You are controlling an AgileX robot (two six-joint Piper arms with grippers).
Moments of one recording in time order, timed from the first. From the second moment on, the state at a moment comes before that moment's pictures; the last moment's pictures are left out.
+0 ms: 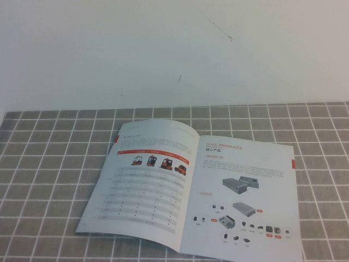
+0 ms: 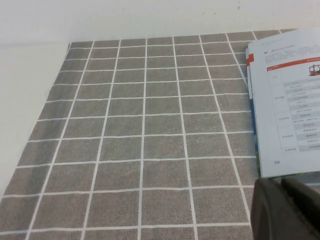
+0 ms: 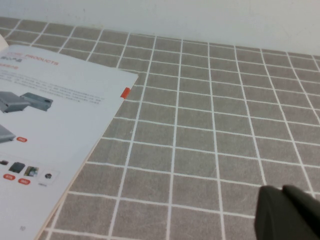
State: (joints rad) right arm 0.02 -0.01 0.02 0.02 0.41 -0.14; left arm -0.04 -0.01 0.02 -0.02 0.36 -0.04
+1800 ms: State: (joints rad) right arm 0.02 -0.01 -0.12 0.10 -0.31 -0.13; left arm -0.04 -0.01 -0.08 -0.03 -0.40 -0.04
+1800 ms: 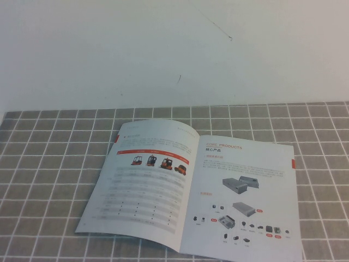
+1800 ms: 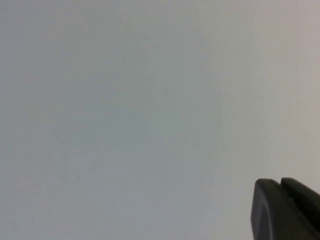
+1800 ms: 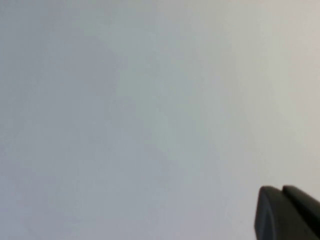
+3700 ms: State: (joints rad) right arm 0.29 1.72 -0.77 0.78 0.44 -0.87; left arm -0.04 1.67 -0.99 -0.69 0.61 0.56
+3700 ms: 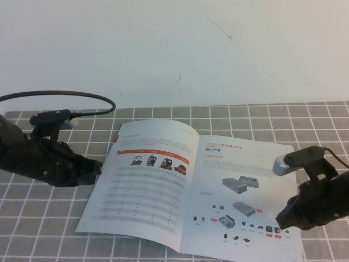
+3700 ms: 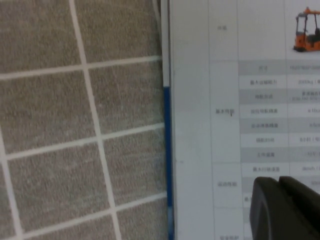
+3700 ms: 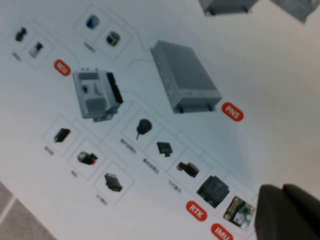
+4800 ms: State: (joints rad) right arm 0.28 1.81 -0.80 0.79 0.46 -0.88; left arm -0.06 1.91 -1.05 -0.74 0.42 0.59
